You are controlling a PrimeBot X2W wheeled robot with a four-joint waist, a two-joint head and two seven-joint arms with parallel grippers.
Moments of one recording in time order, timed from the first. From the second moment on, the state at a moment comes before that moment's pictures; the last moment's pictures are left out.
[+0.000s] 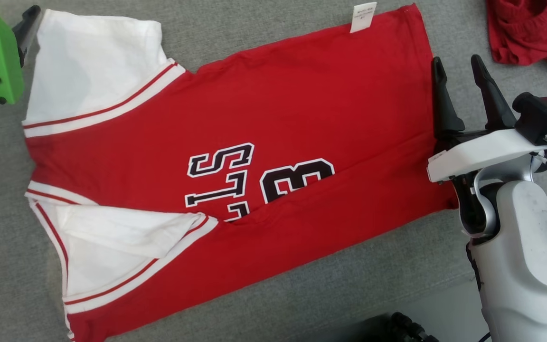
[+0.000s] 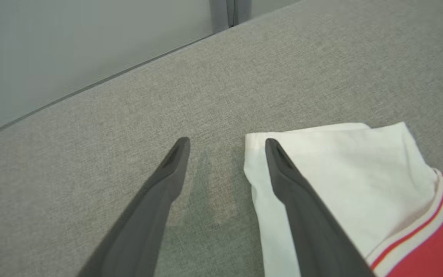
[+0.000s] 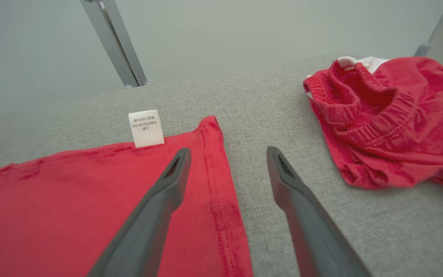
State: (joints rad) left arm -0.96 0.56 -0.31 0.28 -0.56 -0.13 0.75; right arm -0.47 -0.05 -0.03 0.18 0.23 0.13 -0.08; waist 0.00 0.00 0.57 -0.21
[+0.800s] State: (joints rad) left arm -0.92 0.56 -0.29 0.23 -0.71 -0.11 0.86; right arm -0.68 -0.06 0.01 0.26 0.12 0.13 -0.04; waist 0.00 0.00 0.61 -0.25
